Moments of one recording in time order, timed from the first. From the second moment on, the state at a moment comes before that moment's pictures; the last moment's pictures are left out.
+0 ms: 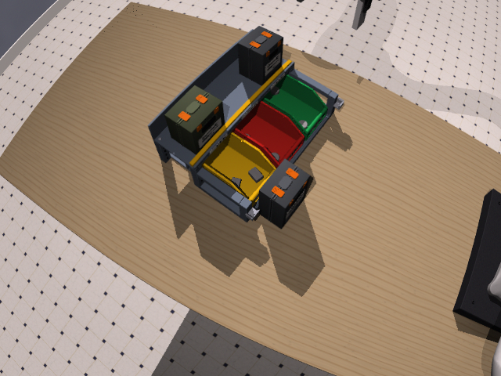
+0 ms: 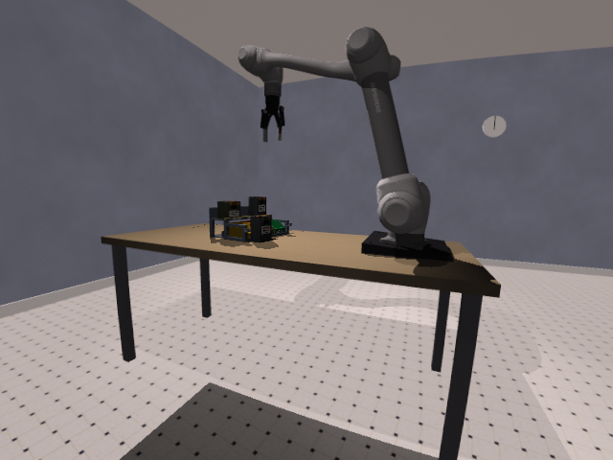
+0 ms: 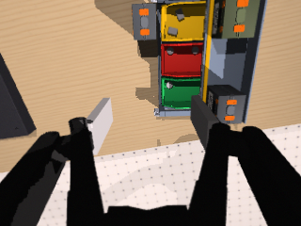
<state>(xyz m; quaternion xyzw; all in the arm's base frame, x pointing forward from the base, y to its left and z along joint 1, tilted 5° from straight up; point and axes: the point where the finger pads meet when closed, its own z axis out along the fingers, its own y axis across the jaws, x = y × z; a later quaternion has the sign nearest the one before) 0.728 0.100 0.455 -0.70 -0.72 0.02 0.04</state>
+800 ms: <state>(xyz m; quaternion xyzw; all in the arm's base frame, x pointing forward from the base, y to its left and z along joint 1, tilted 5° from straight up) 0.775 0.095 0.451 -0.70 -0.72 0.02 0.04</state>
